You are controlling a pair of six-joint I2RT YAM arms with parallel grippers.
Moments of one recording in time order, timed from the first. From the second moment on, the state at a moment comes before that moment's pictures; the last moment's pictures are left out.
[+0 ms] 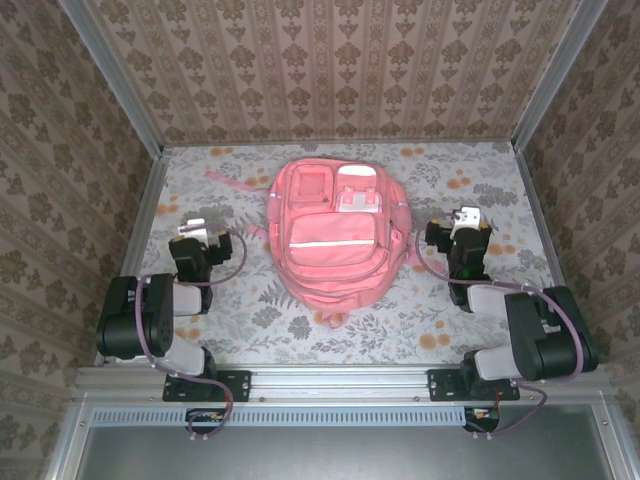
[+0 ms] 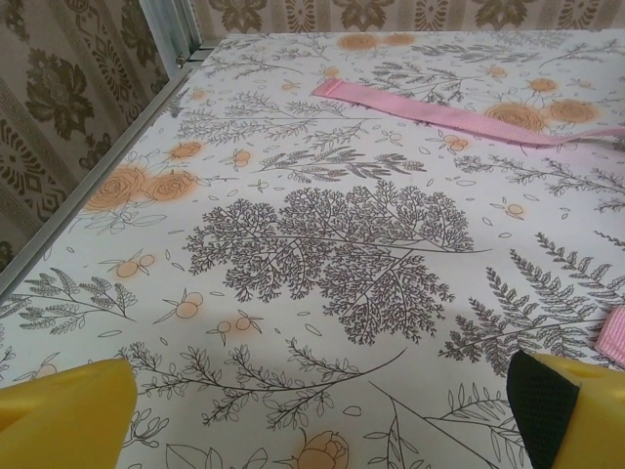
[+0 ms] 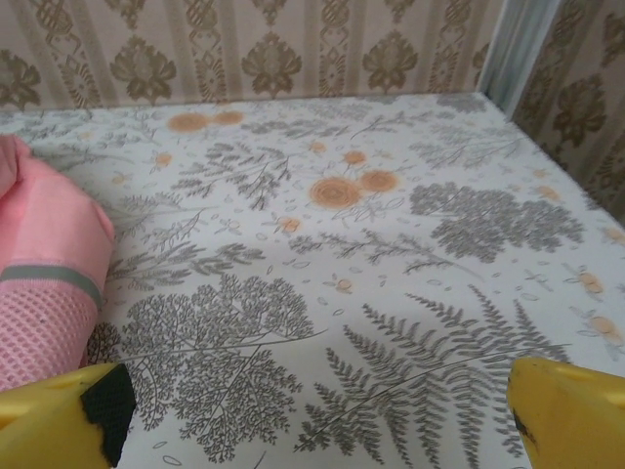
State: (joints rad) left arm -0.01 1.52 0.29 0.88 -0.12 0.02; right arm 0.08 1.41 0.34 0.75 0.32 0.05
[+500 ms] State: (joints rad) left arm -0.03 1.53 0.36 0.82 -0.18 0.04; right arm 0.06 1.53 0.36 0.80 0.29 0.06
